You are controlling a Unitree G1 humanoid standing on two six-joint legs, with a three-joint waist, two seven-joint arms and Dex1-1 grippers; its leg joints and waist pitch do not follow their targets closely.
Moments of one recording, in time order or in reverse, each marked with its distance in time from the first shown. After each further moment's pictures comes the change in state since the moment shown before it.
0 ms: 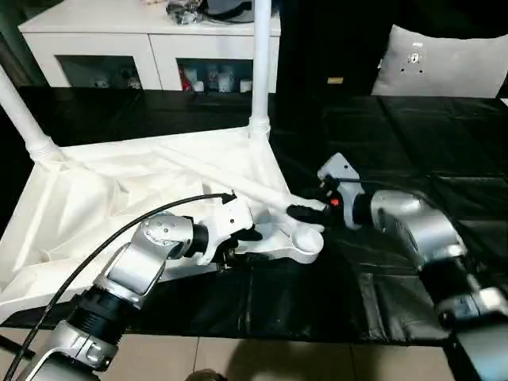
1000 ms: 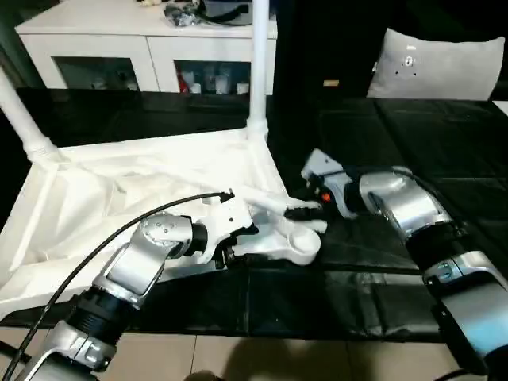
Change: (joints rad) left arm 0.002 0.004 -0.002 -0.003 0.004 0.000 0.041; right arm -0.154 0.013 0.111 0.264 -0.130 -0.139 0.178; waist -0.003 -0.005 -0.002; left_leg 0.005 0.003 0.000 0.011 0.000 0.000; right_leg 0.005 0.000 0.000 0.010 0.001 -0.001
